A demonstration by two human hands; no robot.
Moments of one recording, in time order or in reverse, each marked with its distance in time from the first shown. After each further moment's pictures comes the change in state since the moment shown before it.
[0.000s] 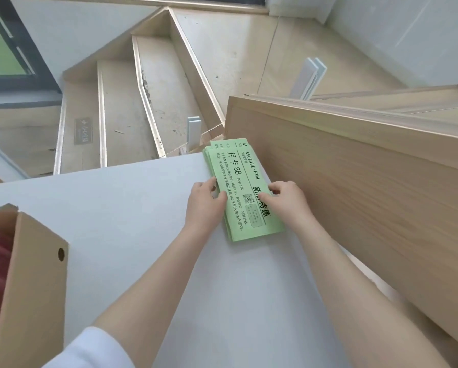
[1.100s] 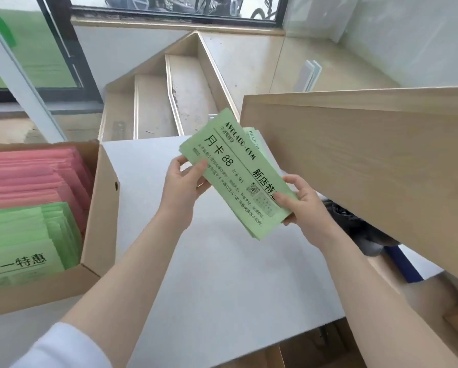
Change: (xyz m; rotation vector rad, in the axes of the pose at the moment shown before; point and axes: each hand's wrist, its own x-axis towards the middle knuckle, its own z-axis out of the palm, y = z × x) left_hand -0.148 0.023 -0.066 -0.821 0.099 0.011; right_hand -0.149 0.030 -0.025 0.769 -0.253 -0.162
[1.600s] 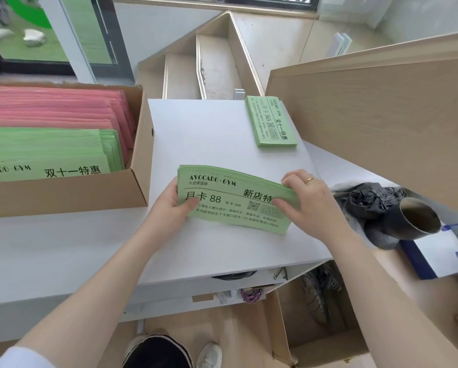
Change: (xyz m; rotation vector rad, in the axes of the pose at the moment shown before) left_hand -0.134 -0.044 -0.090 0.464 -0.080 0.036; right_hand -0.089 0.034 0.016 -1.102 0.007 -0.680
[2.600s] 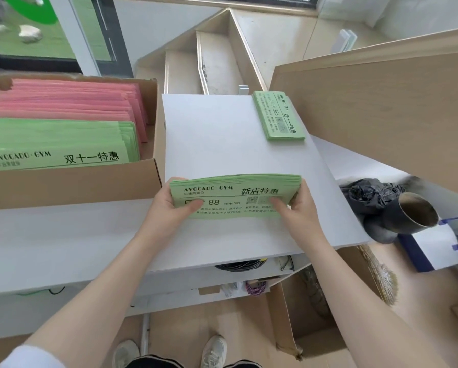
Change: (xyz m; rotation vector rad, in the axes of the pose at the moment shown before) left_hand -0.023 -0.015 -0.026 -0.115 0.079 0.090; right_hand -0.019 -0.046 0.050 0.850 0.128 0.511
